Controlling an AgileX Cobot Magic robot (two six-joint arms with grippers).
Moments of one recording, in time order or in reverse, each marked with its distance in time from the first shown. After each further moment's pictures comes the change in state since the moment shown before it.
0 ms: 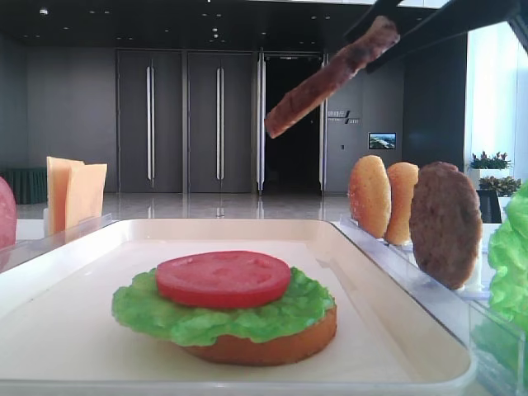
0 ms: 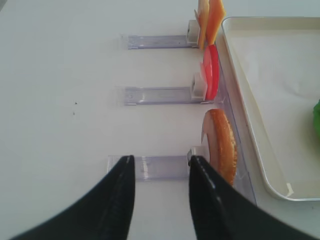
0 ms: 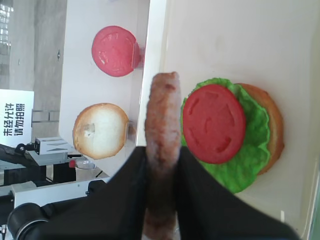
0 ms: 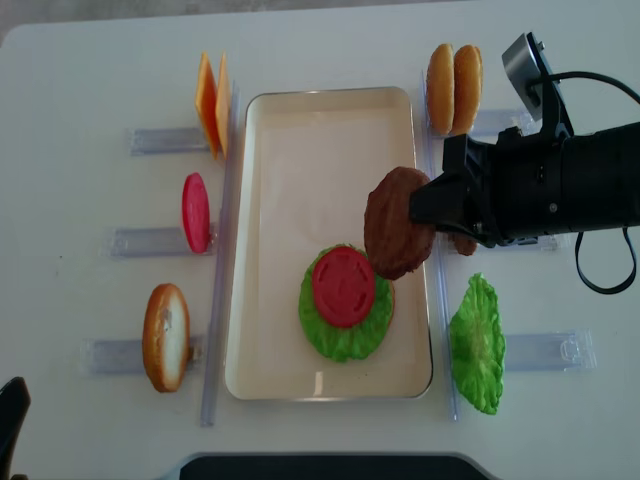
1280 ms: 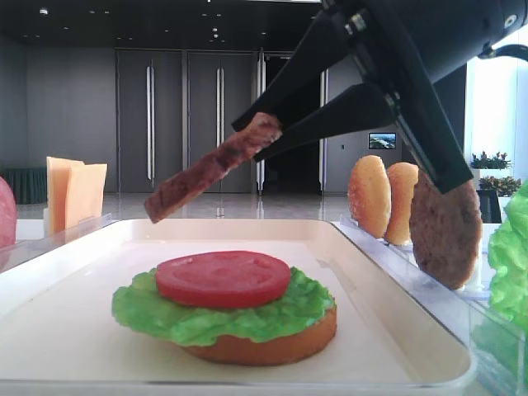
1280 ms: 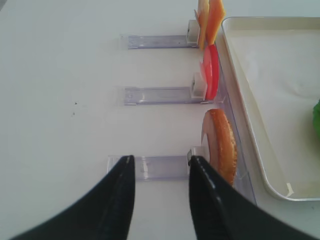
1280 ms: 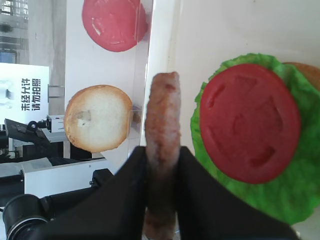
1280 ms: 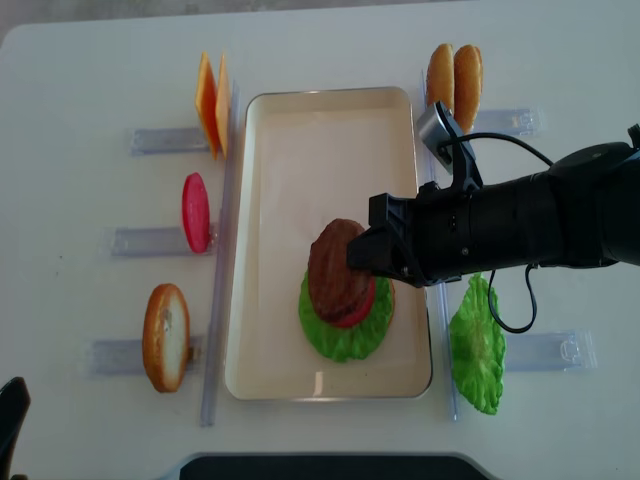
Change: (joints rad) left arm 0.000 0.000 0.000 0.000 0.000 0.000; right arm 0.187 0.252 0.011 0.368 -0.059 -0.330
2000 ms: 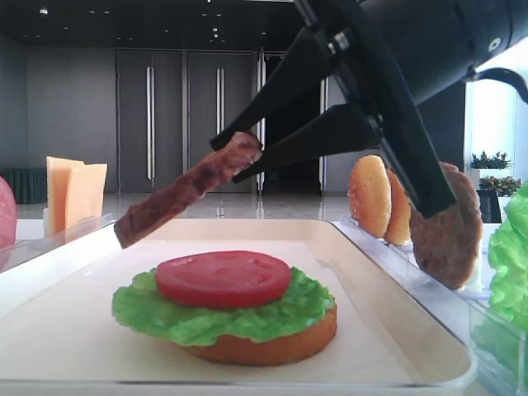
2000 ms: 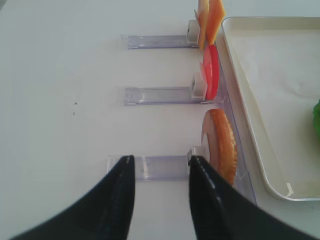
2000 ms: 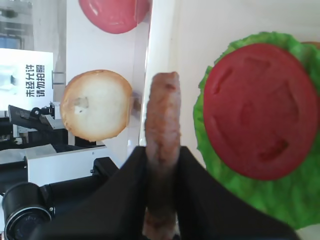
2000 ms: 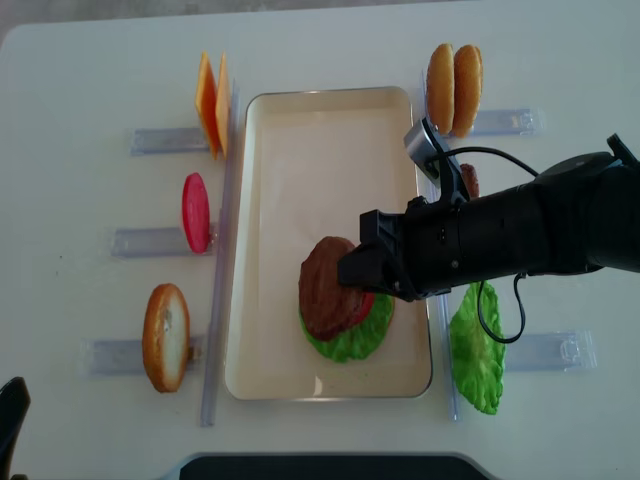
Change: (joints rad) left arm 0.000 0.000 0.000 0.000 0.000 0.000; right arm 0.023 0.051 0.000 0.036 0.037 -0.048
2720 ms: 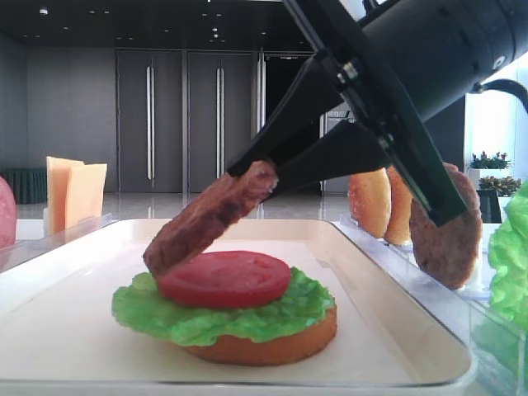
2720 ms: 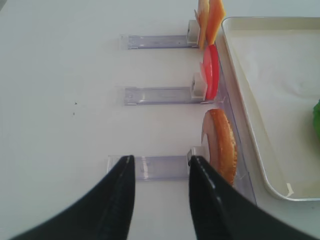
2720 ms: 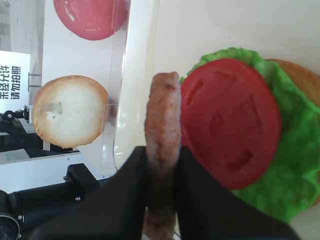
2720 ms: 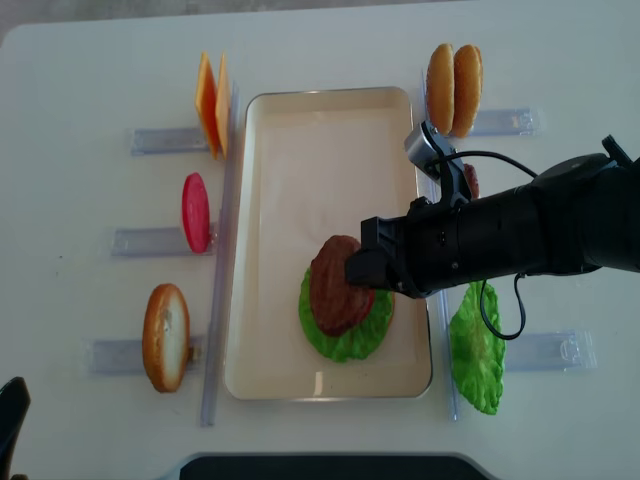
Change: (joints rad) left arm 0.000 0.000 0.000 0.000 0.000 0.000; right arm 0.000 0.009 0.000 -0.020 -0.064 -0.040
